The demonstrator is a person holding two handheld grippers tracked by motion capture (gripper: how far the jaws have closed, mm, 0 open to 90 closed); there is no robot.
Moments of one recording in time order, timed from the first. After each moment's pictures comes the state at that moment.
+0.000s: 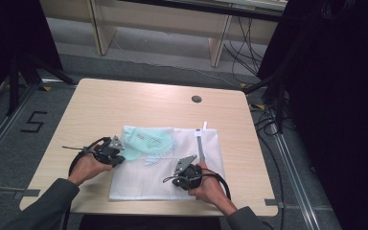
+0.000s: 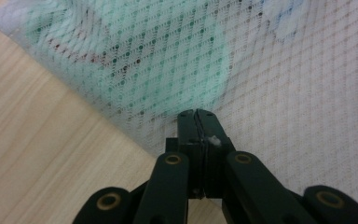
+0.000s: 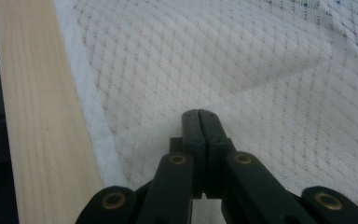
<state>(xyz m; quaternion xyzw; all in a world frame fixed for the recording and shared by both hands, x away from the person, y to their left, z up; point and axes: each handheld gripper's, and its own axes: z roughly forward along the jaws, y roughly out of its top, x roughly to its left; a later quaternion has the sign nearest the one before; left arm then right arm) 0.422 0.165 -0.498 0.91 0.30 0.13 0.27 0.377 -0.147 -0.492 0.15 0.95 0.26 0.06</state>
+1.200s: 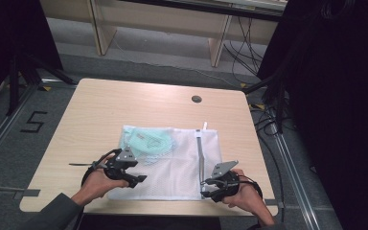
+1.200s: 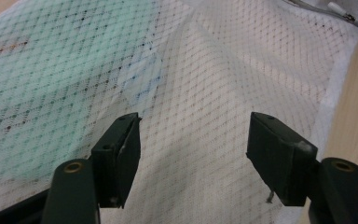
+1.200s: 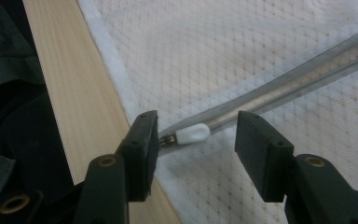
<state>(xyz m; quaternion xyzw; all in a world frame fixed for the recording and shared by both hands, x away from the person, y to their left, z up) 0.371 0.115 -0.481 0.87 0.30 0.09 0.38 0.358 -0.249 -0.481 0.20 0.94 0.28 0.05</state>
